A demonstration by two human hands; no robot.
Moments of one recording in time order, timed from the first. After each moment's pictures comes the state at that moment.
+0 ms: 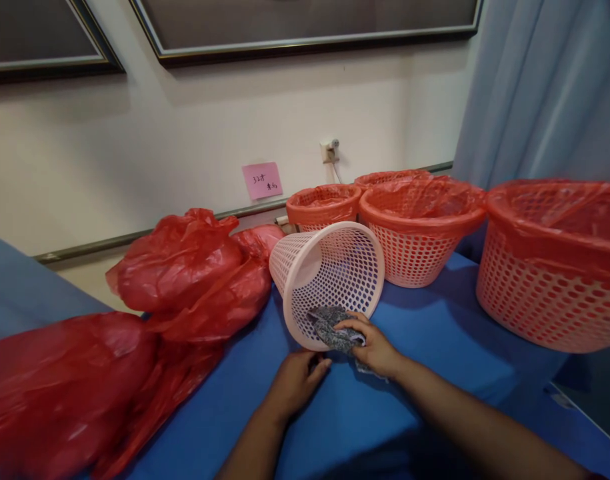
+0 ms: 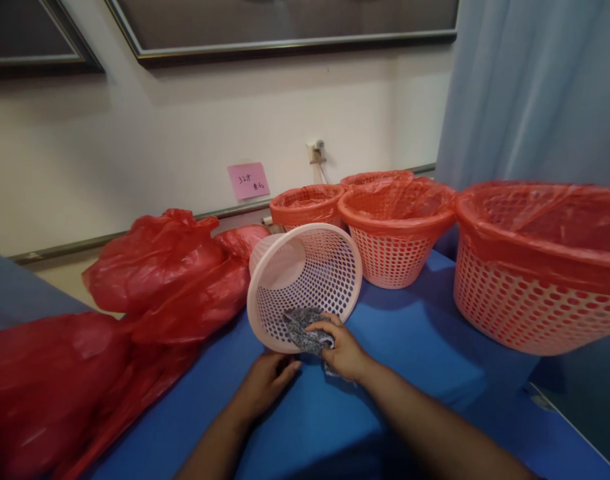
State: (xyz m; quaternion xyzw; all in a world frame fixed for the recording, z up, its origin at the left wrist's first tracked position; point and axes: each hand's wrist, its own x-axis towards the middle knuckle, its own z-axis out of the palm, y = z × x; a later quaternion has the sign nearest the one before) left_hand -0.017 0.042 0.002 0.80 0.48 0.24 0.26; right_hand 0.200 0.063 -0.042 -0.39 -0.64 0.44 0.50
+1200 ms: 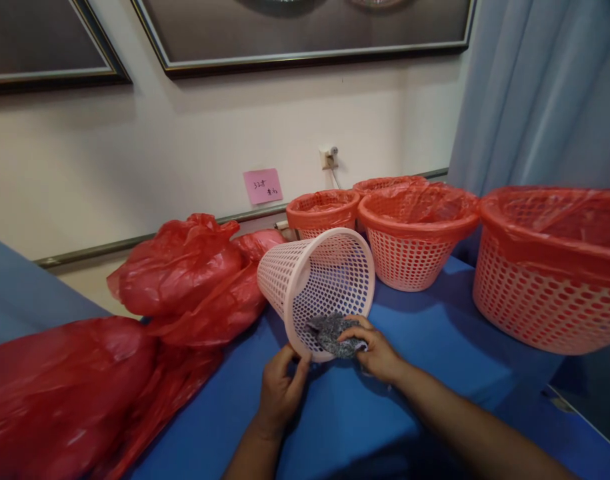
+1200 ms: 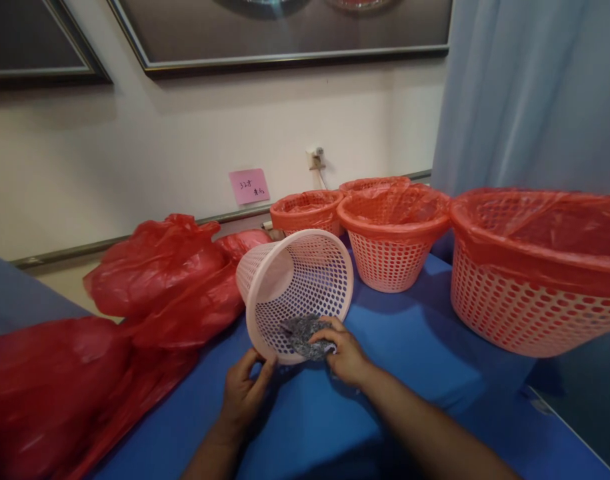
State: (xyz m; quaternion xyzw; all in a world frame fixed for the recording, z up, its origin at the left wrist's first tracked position) left_hand -0.031 0.029 0.012 0.76 0.45 0.46 0.14; right_hand 0.205 0.062 -0.052 -0.41 -0.68 0.34 0.50
